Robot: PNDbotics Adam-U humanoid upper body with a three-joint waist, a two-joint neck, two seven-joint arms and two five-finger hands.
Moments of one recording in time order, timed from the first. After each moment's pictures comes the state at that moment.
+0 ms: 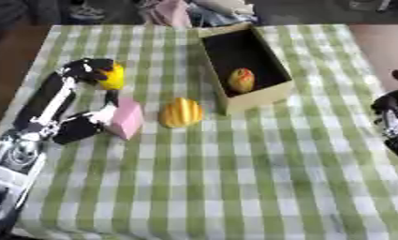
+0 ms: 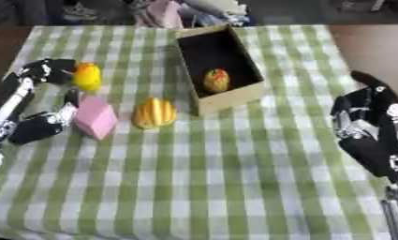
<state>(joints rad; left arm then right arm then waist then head) 0.02 0.69 0.06 -1.98 -0.54 -0.11 -0.15 -0.25 -0.21 0.09 -1.77 0.27 -0.11 0.03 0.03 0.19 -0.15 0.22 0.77</state>
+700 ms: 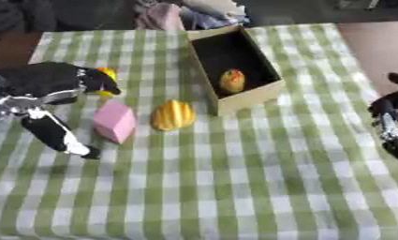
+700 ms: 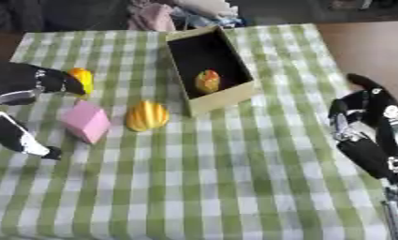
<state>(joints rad) -0.14 1.04 -0.11 -1.99 -0.60 -0.11 -0.55 -0.24 -0.22 0.10 -1.77 0.27 -0.12 0.04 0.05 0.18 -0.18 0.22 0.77</state>
